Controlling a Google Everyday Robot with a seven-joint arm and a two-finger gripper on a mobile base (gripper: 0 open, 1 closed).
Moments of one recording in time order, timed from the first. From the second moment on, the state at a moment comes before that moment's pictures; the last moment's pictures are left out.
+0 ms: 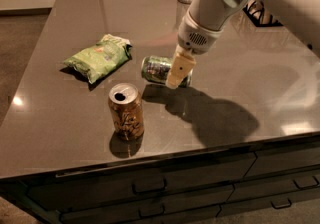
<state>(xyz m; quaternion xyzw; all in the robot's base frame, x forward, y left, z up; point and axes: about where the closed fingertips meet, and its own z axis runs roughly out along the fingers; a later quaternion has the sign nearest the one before) 0.561 -0.063 0.891 -0.59 0.79 0.10 0.16</state>
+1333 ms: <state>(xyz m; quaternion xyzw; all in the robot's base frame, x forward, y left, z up) 0.507 -0.025 0.867 -0.61 0.77 0.10 0.12</state>
